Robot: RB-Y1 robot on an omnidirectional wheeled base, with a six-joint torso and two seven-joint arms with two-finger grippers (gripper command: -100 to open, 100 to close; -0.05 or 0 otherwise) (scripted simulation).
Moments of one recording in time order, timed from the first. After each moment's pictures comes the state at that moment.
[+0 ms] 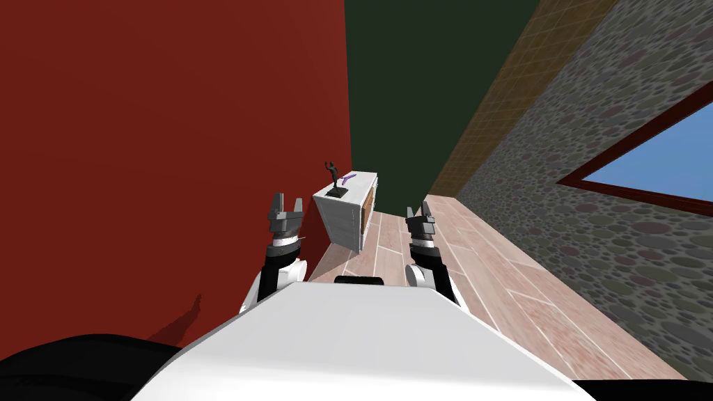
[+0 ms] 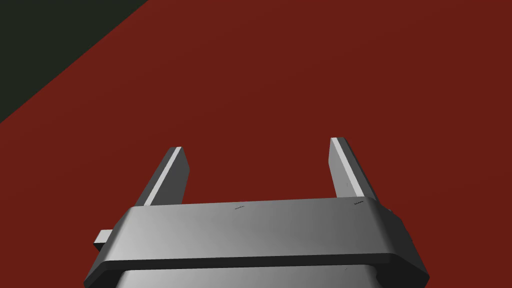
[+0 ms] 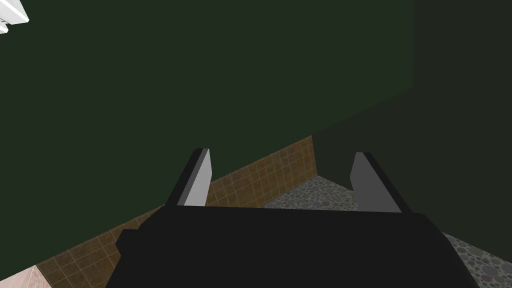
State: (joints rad) left arm 0.50 0.02 0.01 -2.34 -0.07 -0.54 0.13; right arm 0.48 -0.04 0.07 -2.20 -0.05 -0.44 -0.07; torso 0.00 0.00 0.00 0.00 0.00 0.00
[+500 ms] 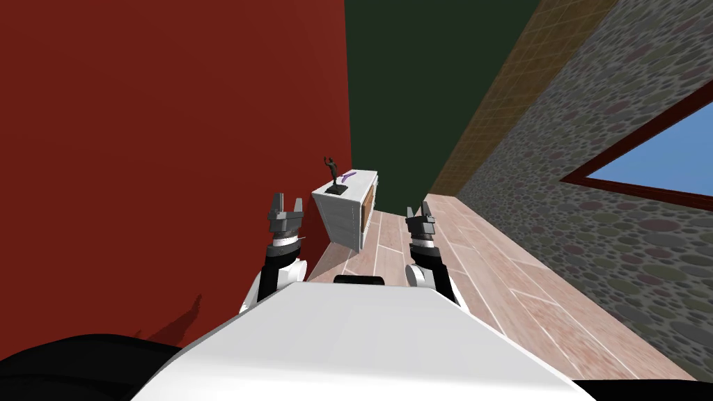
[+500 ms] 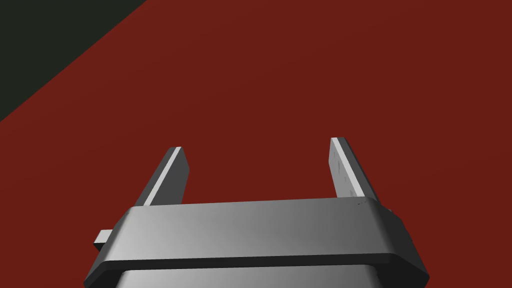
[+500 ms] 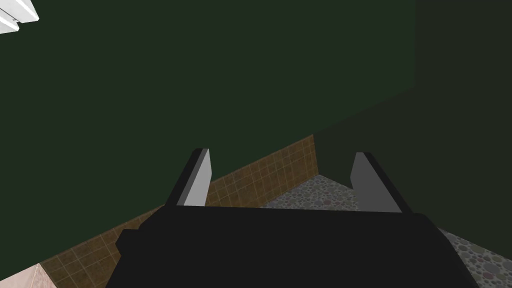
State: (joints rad) left arm 0.50 0.02 0.01 -2.34 -0.07 -0.54 0.13; right arm 0.48 -0.04 0.07 -2.20 -0.05 -0.44 -0.07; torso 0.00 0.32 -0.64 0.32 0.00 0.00
